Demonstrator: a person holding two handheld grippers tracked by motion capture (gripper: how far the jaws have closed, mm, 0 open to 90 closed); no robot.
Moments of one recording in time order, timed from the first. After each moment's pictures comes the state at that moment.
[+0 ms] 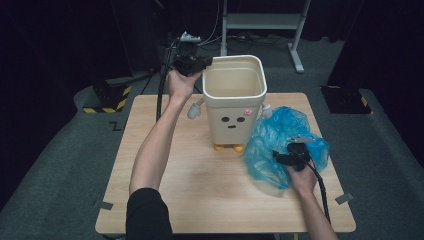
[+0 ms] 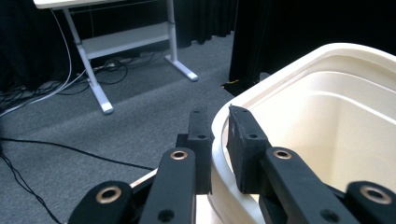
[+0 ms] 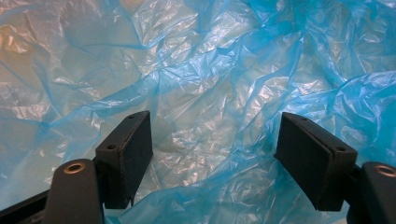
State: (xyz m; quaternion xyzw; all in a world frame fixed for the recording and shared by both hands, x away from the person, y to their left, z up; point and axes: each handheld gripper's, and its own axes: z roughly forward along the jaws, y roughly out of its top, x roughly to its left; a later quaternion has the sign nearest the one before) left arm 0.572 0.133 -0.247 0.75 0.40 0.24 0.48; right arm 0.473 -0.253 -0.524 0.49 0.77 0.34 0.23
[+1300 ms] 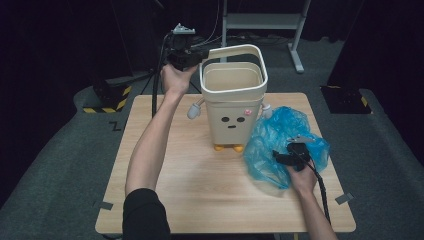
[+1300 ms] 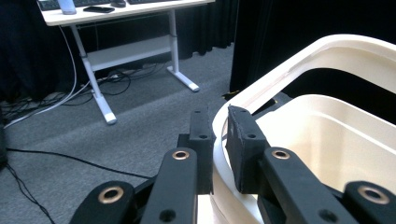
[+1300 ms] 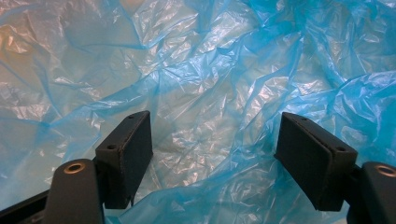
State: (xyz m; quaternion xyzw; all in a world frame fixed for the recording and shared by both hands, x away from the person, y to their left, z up) left arm 0.562 0.143 -0.223 0.74 0.39 0.25 0.49; right arm 0.473 -0.253 -0.524 0.49 0.77 0.34 0.23
